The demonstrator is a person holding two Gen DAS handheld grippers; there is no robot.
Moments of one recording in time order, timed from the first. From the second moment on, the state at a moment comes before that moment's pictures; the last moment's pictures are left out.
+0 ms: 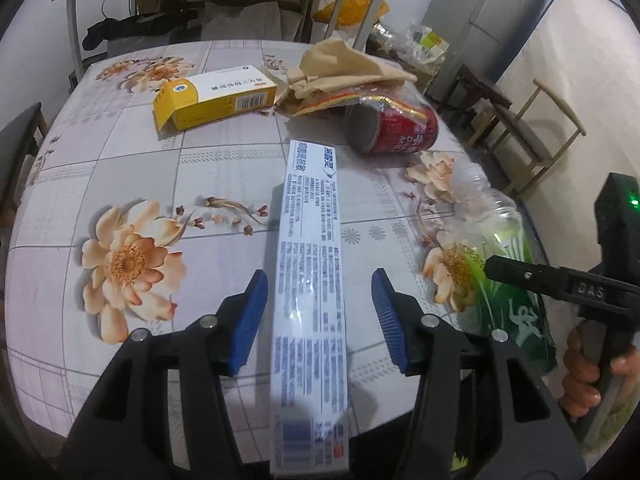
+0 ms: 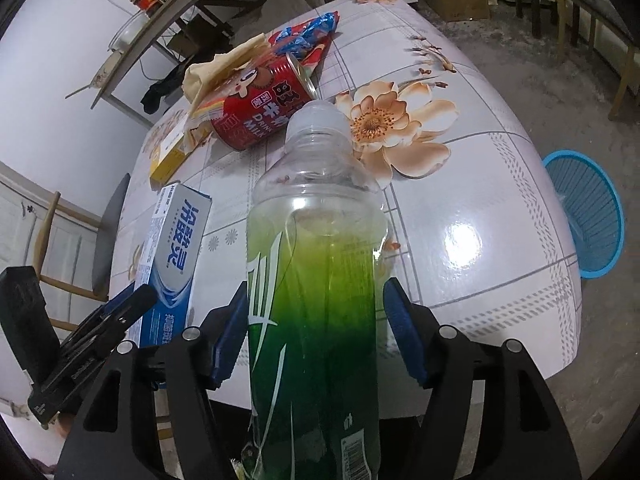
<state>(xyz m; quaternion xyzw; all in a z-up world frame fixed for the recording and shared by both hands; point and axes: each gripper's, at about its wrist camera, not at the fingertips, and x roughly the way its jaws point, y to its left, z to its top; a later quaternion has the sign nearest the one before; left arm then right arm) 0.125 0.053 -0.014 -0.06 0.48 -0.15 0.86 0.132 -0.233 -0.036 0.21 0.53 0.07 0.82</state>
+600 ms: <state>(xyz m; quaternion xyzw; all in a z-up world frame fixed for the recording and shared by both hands) 0.152 0.044 -0.024 -0.05 0.50 -0.12 0.86 0.138 -0.236 -0.043 0.23 0.53 0.08 0.81</state>
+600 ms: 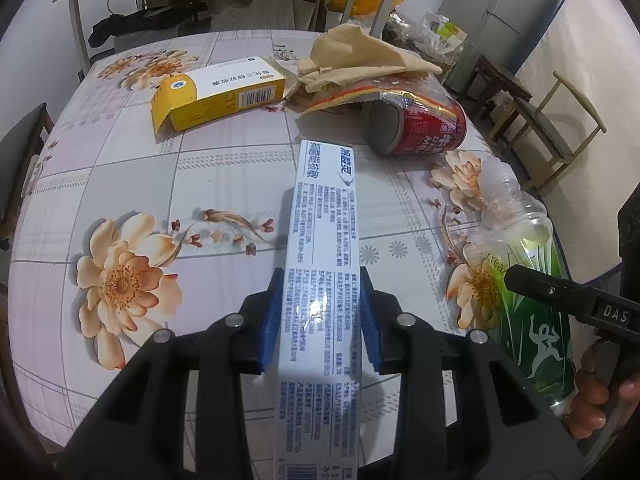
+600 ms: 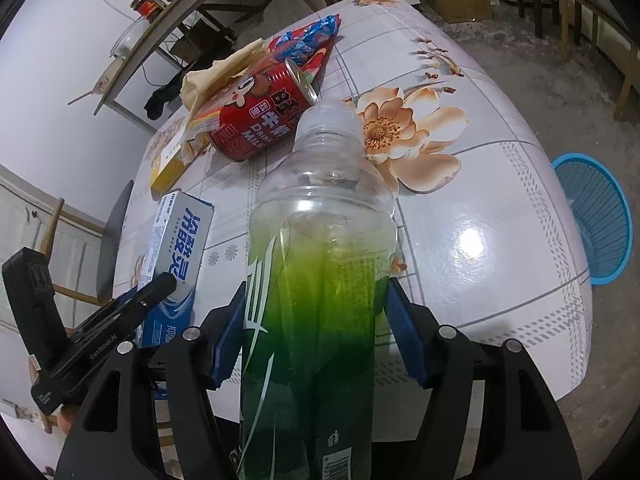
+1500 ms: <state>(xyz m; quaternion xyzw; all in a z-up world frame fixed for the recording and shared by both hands) 0.129 0.040 -0.003 -0.03 0.45 -0.12 0.88 0.131 -0.241 -0.038 0.24 0.52 0.09 0.81</state>
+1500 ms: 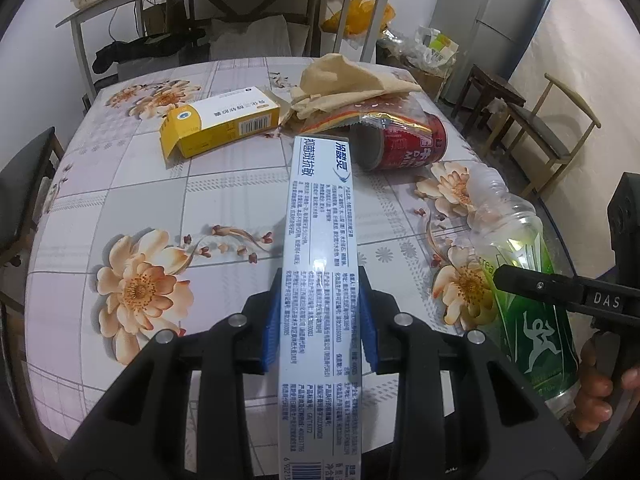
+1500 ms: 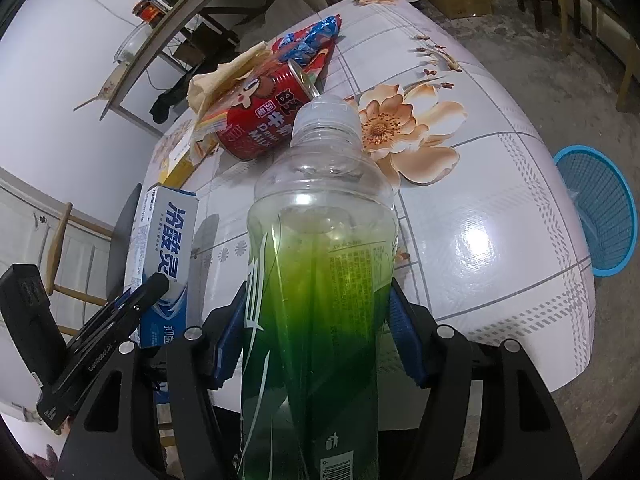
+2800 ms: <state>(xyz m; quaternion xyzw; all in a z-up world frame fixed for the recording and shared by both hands) 0.101 -0.028 0.051 0.00 0.41 -0.21 0.89 0.075 -0.306 -0.011 0.30 0.46 0.08 0.83</state>
